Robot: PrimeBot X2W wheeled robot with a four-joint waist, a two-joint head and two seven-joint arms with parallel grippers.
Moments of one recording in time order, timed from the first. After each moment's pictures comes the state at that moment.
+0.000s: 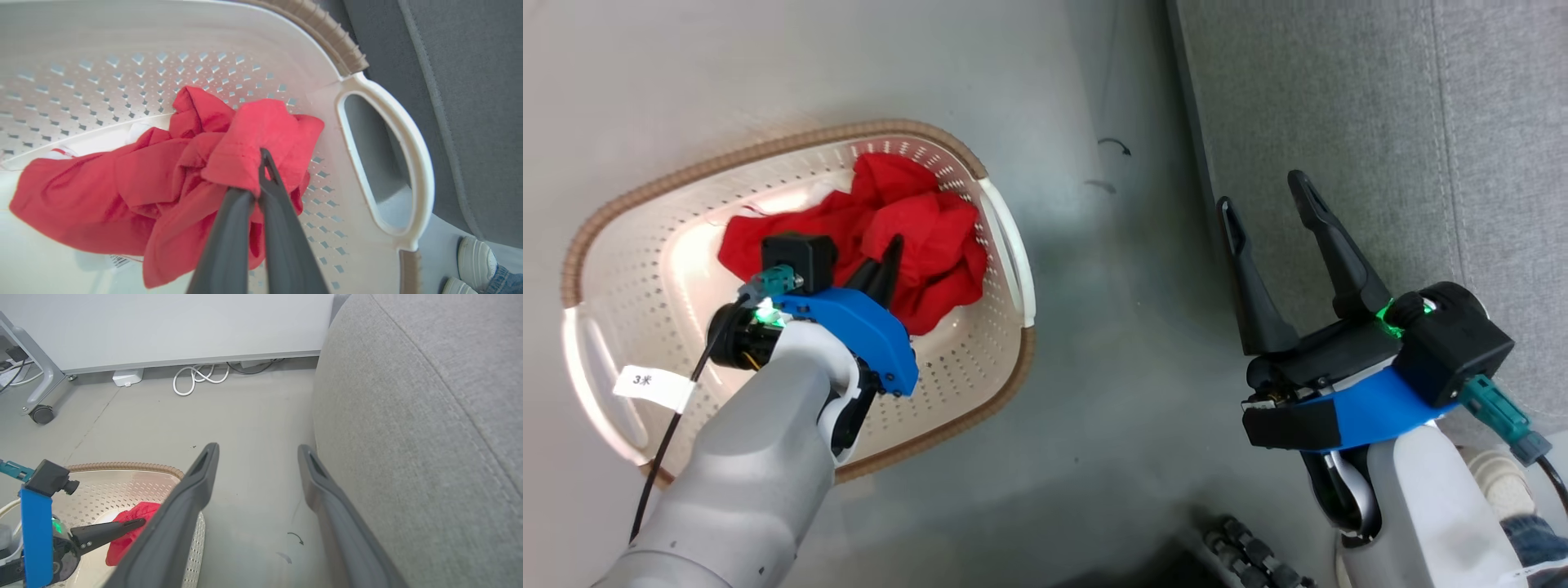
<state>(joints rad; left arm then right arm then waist) -0.84 0.20 -0.92 1.04 -0.96 -0.13 -0.24 -0.35 -0.05 0.18 0.03 0.17 0.13 -0.22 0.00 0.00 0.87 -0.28</state>
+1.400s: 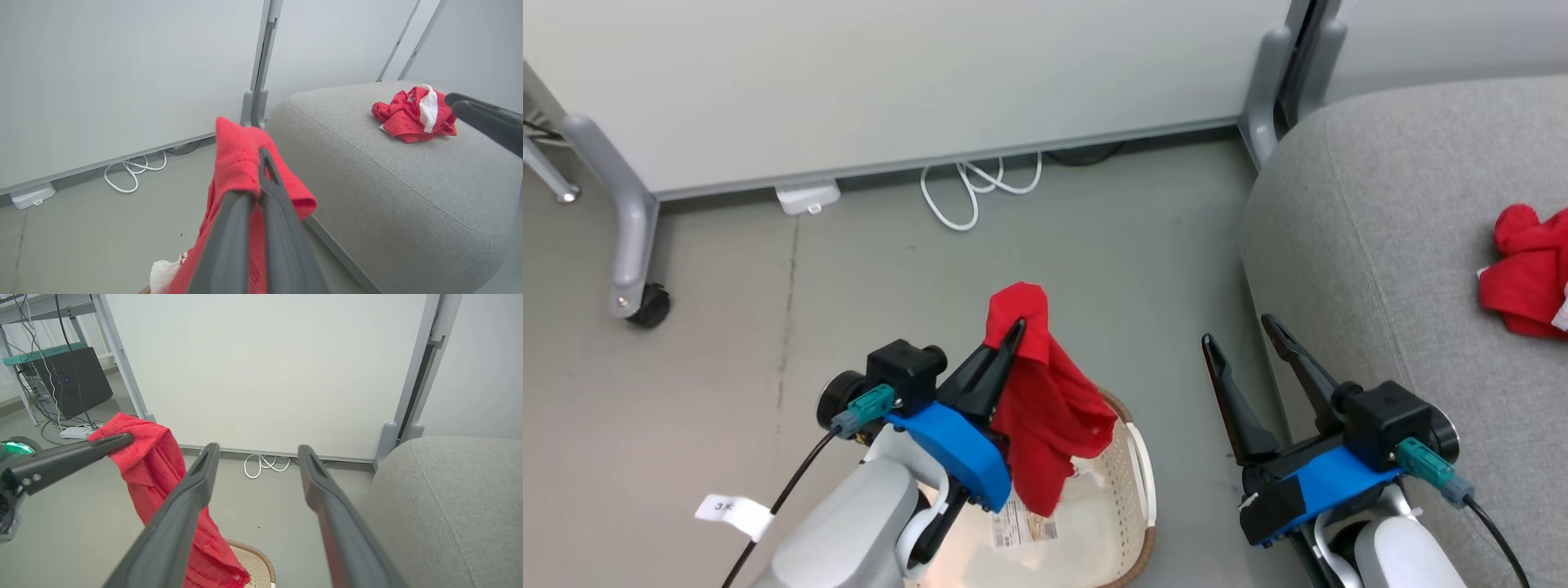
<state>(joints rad) -0.52 0.19 -0.78 0.58 -0.67 -0.13 -0.26 -0.17 -0.05 0.17 0.12 0.12 0.13 -0.10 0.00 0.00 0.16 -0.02</state>
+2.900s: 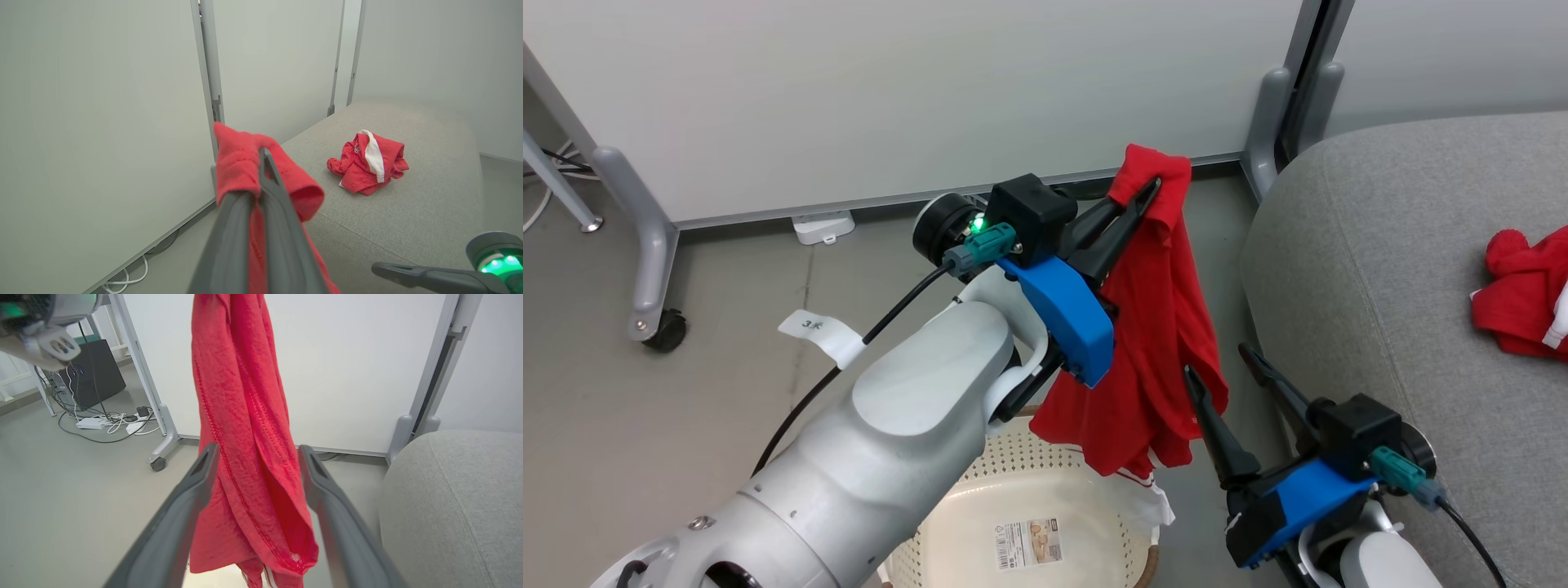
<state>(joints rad) -0.95 0.08 -1.07 0.70 -0.82 -0.13 -0.25 -0.15 -0.05 0.20 0.14 0.14 0.13 -0.06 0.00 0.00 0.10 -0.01</state>
